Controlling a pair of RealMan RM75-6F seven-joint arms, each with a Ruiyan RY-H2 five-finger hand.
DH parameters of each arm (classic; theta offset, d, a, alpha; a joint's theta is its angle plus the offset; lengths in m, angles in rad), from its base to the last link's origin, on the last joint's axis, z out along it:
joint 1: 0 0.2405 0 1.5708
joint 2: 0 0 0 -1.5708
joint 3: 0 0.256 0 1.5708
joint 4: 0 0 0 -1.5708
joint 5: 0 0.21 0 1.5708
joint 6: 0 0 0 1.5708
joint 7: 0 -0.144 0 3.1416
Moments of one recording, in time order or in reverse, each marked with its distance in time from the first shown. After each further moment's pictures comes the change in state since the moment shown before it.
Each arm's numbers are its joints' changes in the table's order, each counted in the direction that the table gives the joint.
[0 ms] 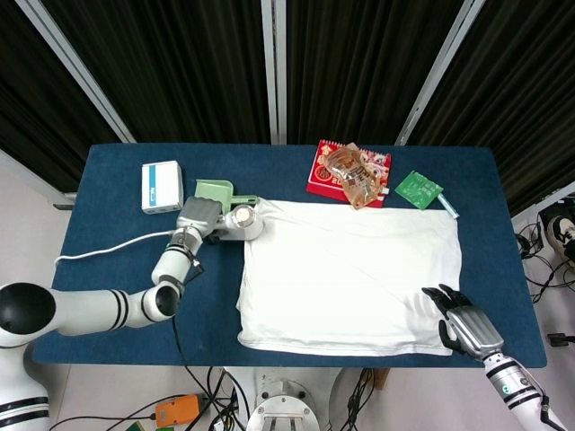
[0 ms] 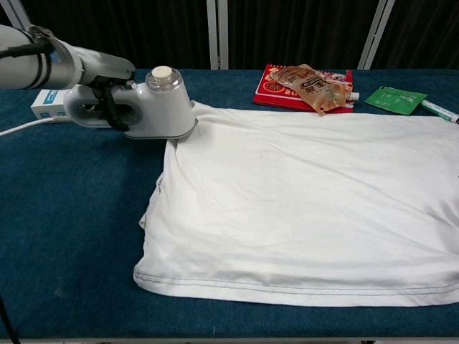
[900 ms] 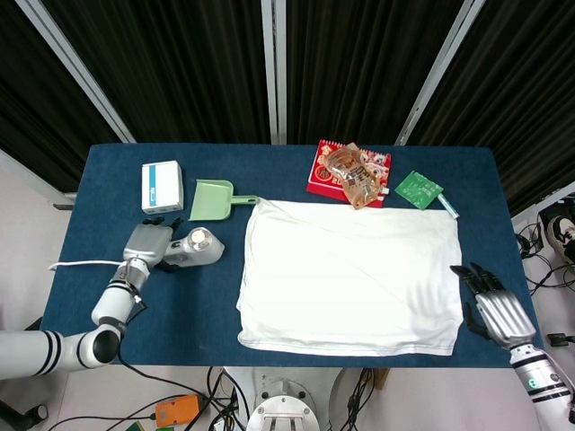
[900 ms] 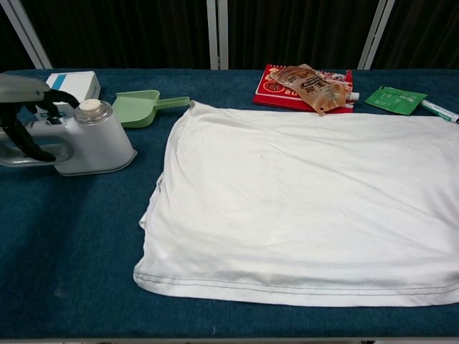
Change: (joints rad) left arm 0.291 -0.161 0.102 0.235 0.338 -0.171 0.181; right arm -0.024 -0.100 0.061 0.027 0.033 -0.114 -0.016
